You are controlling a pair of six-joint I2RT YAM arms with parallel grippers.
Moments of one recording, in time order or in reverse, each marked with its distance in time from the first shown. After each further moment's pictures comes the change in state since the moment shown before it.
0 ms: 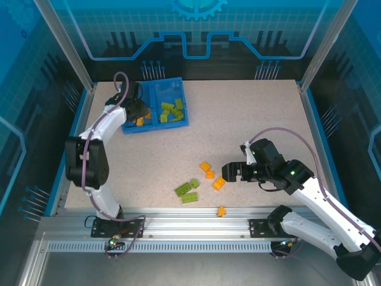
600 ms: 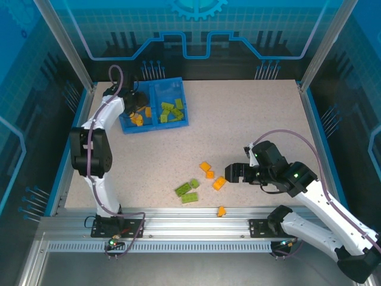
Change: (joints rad) left arm 0.051 0.089 0.169 -0.052 0.099 -0.048; right arm 0.007 -0.033 0.000 -0.060 0.001 0.122
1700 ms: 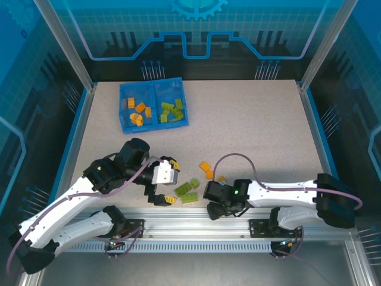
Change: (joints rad) left arm -0.694 -1.049 -0.738 -0.184 0.624 1.273; right arm 0.613 0.512 -0.181 0.212 0.203 0.238
